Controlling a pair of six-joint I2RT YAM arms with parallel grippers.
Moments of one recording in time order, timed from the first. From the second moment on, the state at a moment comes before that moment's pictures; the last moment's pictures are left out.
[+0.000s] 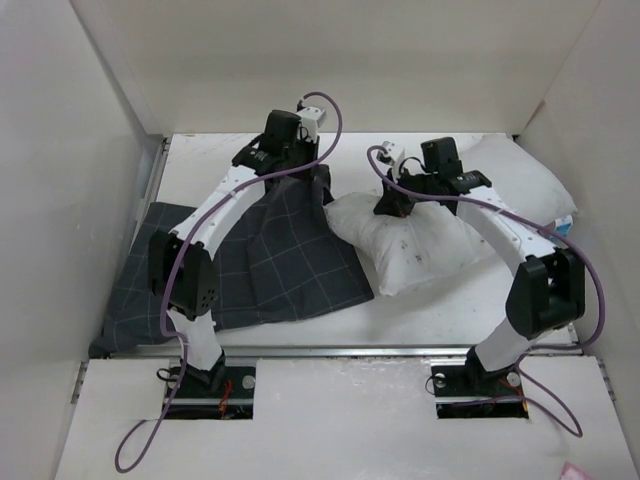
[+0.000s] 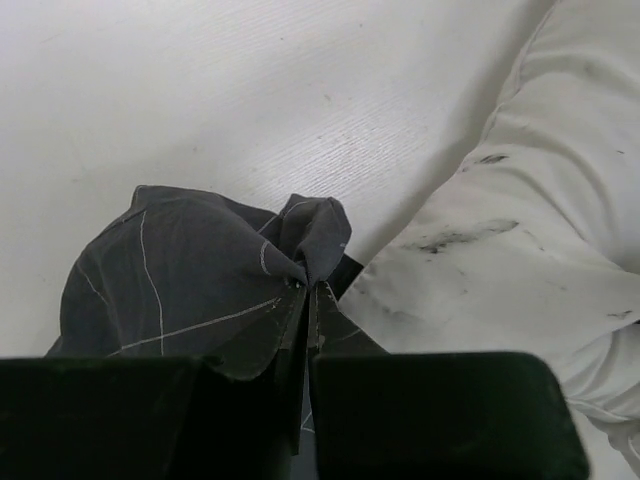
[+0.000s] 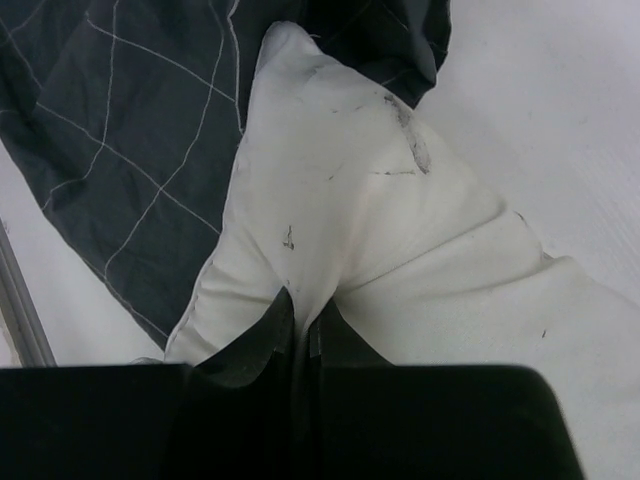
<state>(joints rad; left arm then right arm) -0.46 1.81 1.70 -0.51 0.14 -0.10 0.30 1.61 1.36 -0.52 -0.71 -0.39</state>
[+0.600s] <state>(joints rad) -0.52 1.62 1.52 -0.52 0.17 -0.12 0.37 1.89 1.62 -0.11 -0.59 0.08</state>
